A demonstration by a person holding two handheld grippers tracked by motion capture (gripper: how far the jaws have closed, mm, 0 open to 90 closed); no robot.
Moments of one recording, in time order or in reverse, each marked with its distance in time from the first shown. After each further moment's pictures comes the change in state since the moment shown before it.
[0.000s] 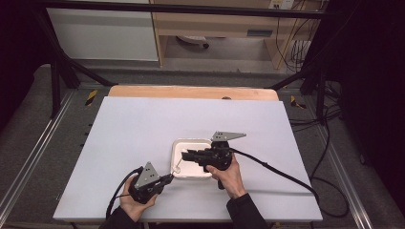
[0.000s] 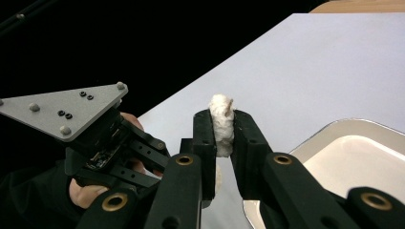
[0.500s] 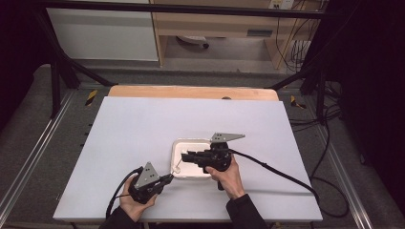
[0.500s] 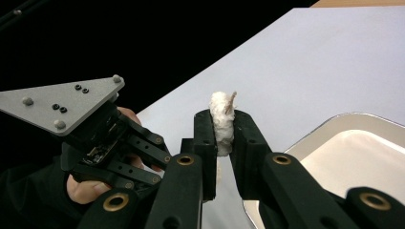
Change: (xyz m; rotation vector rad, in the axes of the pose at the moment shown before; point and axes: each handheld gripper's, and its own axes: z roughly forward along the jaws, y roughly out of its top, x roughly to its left) left arm 0.000 0.000 0.000 0.004 0.003 0.005; right arm -0.001 -0.004 0.002 0.014 0.000 0.001
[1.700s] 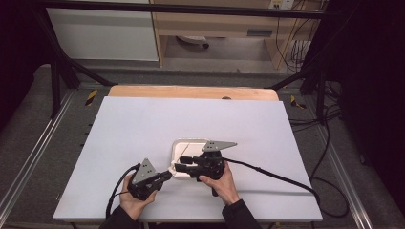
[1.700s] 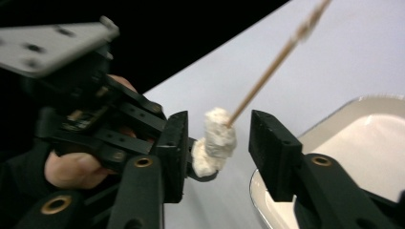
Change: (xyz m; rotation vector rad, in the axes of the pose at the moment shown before) left arm 0.011 0.004 -0.001 -0.064 -0.003 -0.065; right arm 0.006 -0.019 0.017 -0.001 -0.019 -0.043
